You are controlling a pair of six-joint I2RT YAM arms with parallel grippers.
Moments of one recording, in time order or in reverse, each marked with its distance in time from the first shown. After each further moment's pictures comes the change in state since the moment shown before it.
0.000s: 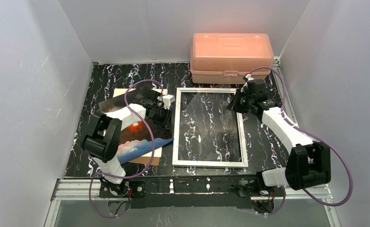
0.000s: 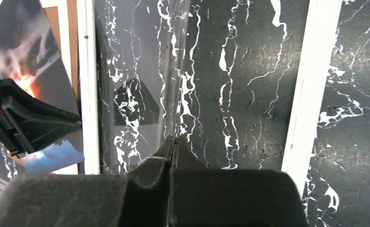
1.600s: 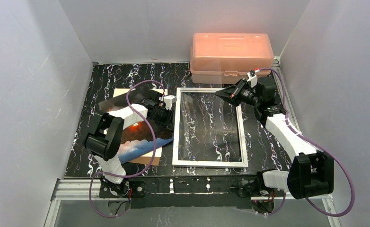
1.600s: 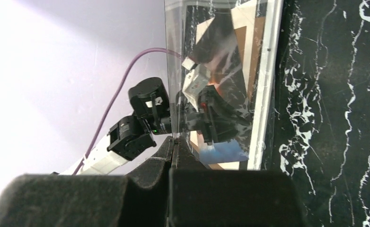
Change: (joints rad) left arm -0.019 0.029 0.000 0.040 0.022 -0.001; right arm -0.042 -0.080 -0.089 0.460 -0.425 0.661
